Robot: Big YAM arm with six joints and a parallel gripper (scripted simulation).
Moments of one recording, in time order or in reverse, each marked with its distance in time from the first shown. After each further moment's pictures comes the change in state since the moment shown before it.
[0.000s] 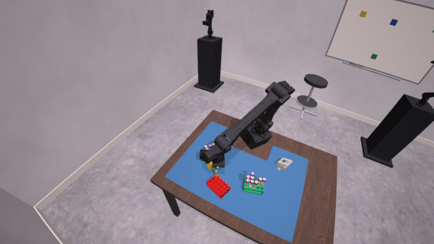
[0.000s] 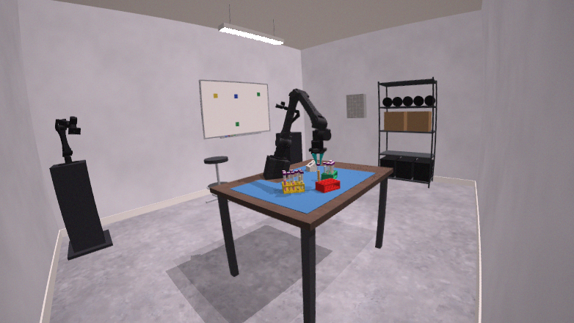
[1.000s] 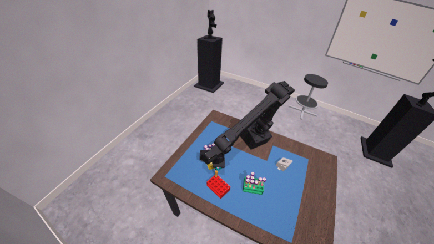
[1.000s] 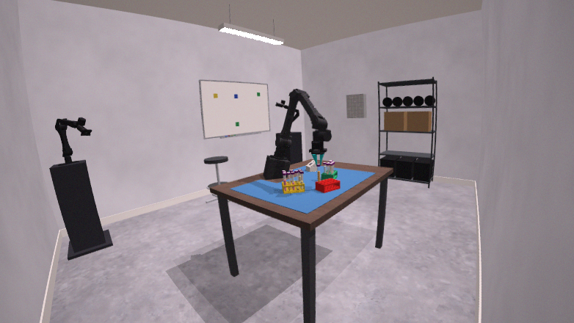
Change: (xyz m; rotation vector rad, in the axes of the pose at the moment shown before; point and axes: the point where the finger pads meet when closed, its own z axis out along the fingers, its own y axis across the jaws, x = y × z) arm 0.000 0.001 0.005 0.001 0.002 0.002
